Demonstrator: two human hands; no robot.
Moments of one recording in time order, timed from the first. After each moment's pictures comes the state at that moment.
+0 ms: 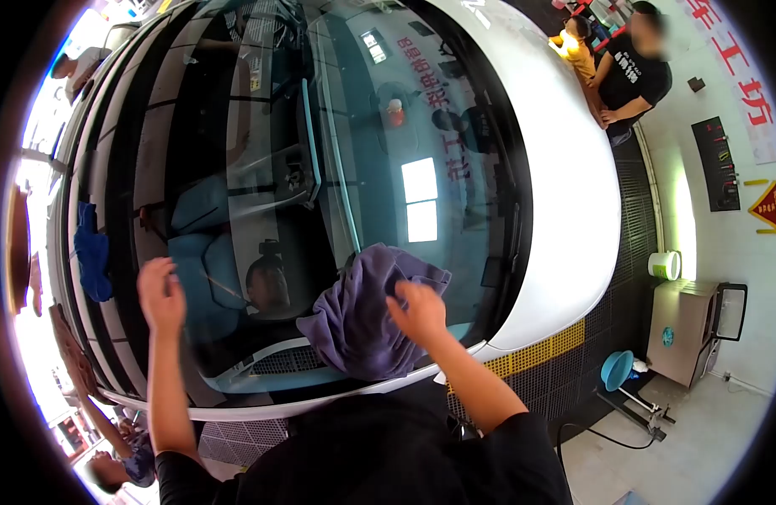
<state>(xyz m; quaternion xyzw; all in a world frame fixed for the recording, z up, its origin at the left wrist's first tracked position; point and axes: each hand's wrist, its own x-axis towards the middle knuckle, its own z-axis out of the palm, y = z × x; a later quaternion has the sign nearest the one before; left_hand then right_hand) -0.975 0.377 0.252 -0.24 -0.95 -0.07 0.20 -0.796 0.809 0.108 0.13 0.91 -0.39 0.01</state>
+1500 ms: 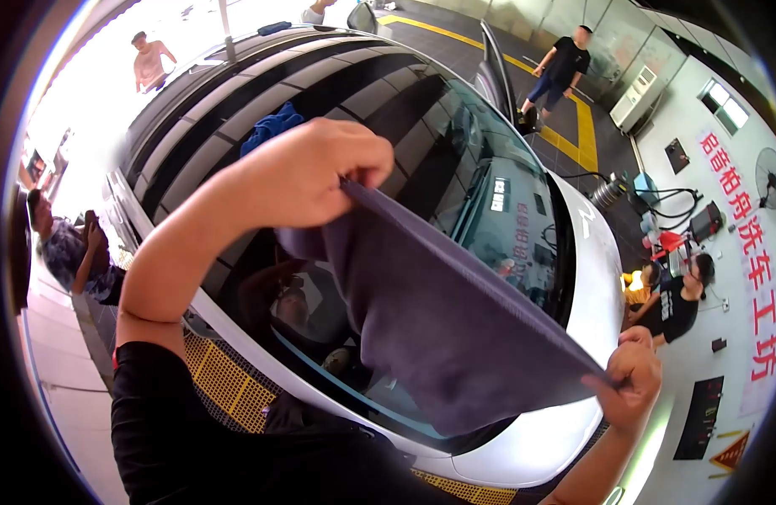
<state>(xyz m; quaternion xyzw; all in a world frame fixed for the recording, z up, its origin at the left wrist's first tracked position) -0.921 0.424 0.559 -0.35 -0.89 -0.26 0.13 -0.853 0.870 0.526 -0.35 0.84 -0.33 -0.24</state>
